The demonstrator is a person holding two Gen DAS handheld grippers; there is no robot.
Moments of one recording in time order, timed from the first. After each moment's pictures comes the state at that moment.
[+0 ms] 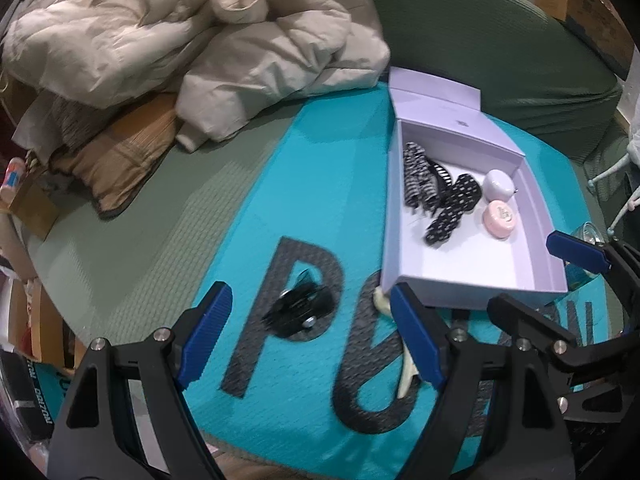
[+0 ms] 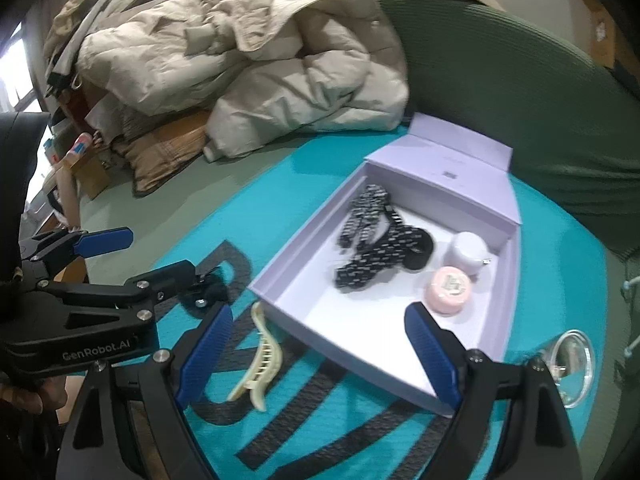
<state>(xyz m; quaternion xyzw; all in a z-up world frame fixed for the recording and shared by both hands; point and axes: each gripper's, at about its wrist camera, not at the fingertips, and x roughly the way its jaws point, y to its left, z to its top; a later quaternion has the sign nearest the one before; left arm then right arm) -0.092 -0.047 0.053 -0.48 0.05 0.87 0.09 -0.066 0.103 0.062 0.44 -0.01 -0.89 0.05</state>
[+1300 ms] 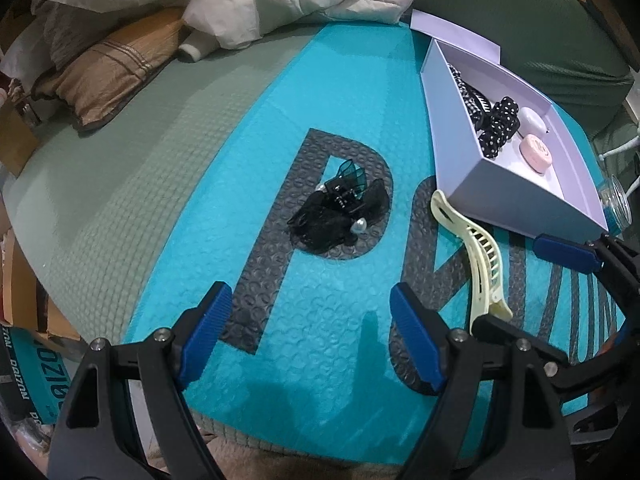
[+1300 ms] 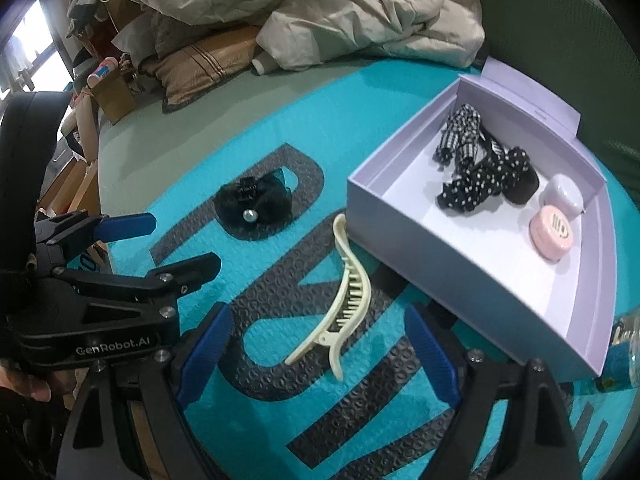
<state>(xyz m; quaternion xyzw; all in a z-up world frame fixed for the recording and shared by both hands) -0.078 -0.086 -0.033 -0.53 0.03 0.84 0.10 -0.061 0.046 -0.022 0.52 0.01 -0.85 0.10</state>
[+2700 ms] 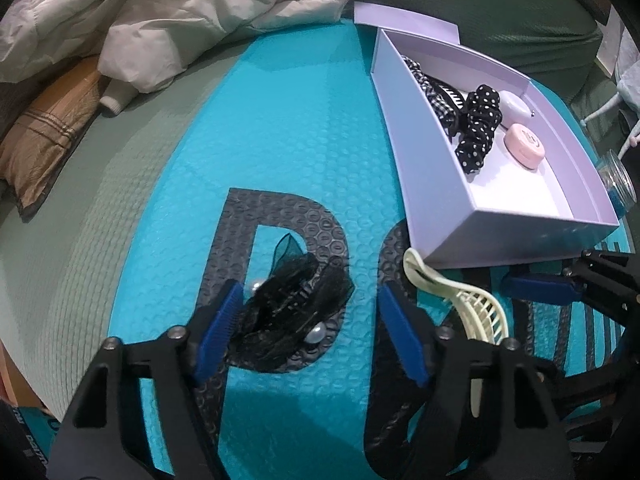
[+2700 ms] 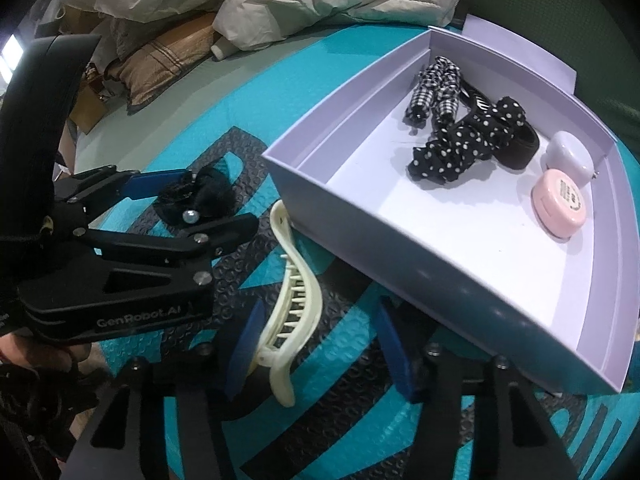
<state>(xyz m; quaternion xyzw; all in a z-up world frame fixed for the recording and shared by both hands) -0.123 -0.040 -0.052 -0.50 0.08 0.84 0.18 -0.085 0.078 -0.048 0.55 -0.02 -0.83 0.10</state>
